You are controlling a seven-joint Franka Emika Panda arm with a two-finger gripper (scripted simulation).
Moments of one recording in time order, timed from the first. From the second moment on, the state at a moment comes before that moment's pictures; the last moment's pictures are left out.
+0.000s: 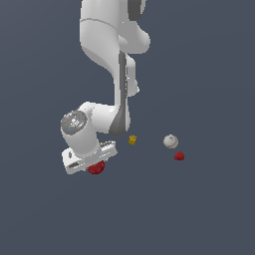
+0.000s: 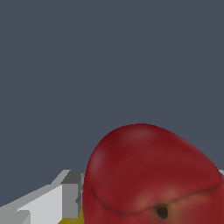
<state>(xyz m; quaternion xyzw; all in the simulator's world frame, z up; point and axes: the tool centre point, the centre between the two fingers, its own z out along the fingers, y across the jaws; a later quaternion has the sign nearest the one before) 0.078 -0.140 0.066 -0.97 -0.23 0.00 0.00</state>
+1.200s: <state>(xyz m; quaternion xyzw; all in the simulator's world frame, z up) -0.018 -0.128 0.241 -0.97 -0.23 0.00 0.00</state>
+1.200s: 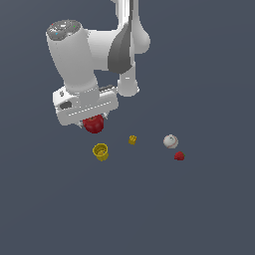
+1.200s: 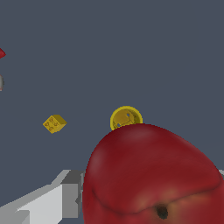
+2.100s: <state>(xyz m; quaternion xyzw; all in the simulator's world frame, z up) -0.092 -0.120 0.385 -0.97 -0.23 0.00 0.00</state>
